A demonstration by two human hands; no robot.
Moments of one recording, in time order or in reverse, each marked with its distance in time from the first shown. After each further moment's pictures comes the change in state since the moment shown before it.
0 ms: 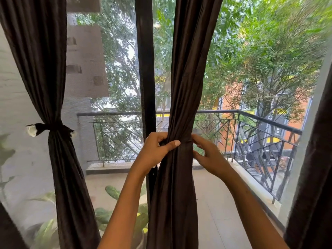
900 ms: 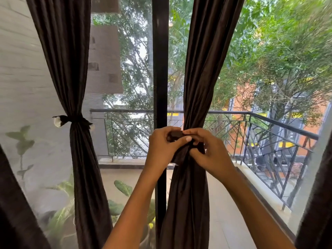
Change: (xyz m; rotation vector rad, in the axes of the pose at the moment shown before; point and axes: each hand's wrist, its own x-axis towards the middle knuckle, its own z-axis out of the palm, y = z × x) left_hand -0.027 0.028 0.002 -0.010 0.288 0.047; right_hand -0.004 -0.059 0.014 0.009 0.113 0.011
